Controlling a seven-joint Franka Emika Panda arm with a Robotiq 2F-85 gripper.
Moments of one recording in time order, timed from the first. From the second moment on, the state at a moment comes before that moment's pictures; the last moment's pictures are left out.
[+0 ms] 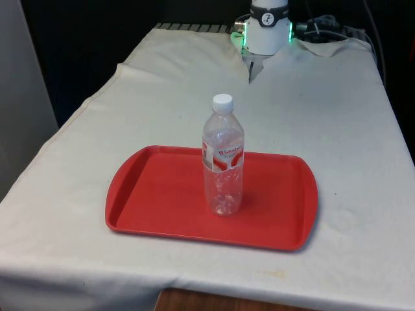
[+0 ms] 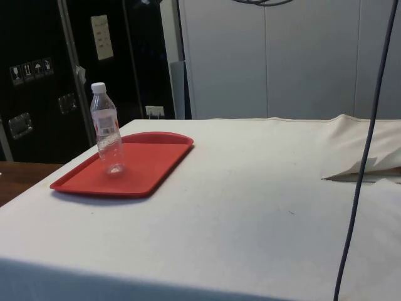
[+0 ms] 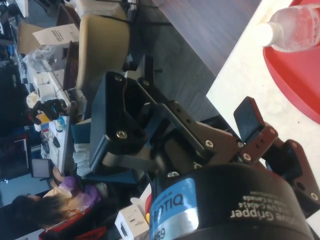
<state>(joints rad) 0.09 -0.08 -0.17 -2.15 1.16 2.92 -2.64</state>
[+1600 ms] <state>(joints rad) 0.09 -0.12 -0.11 -2.15 1.13 2.93 -2.56</state>
